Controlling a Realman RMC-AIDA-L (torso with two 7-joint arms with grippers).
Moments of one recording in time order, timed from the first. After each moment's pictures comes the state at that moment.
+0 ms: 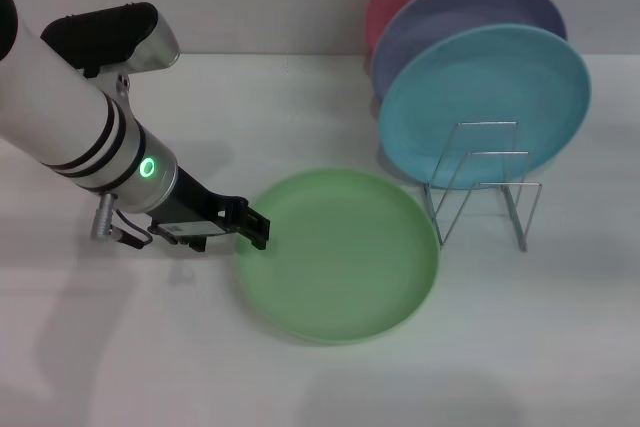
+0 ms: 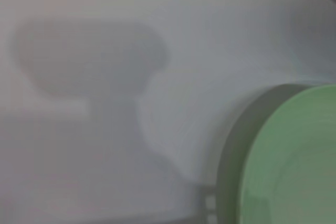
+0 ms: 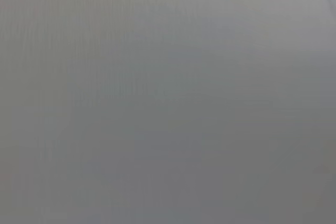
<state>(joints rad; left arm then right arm) -0.73 -2.07 1.48 1.09 -0.57 -1.33 -0.12 0.58 1.93 0.99 -0.02 -1.88 -1.47 0.29</state>
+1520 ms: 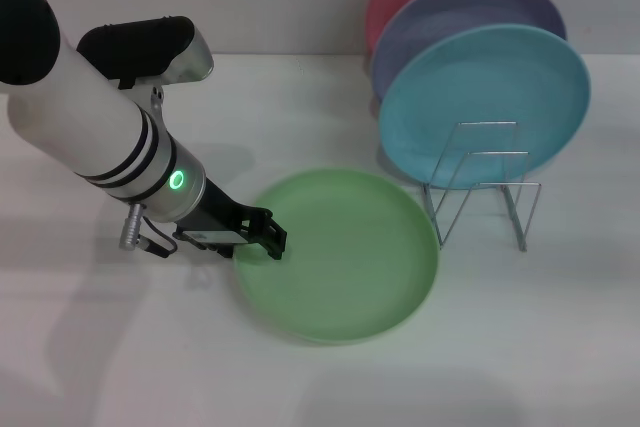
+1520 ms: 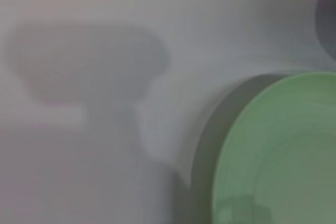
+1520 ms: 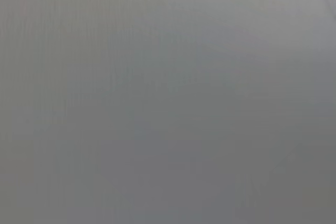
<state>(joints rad) -0.76 -2.08 1.56 1.03 -0.61 -1.26 -0.10 0.57 1.93 0.99 -0.02 -1.88 -1.47 0.29</state>
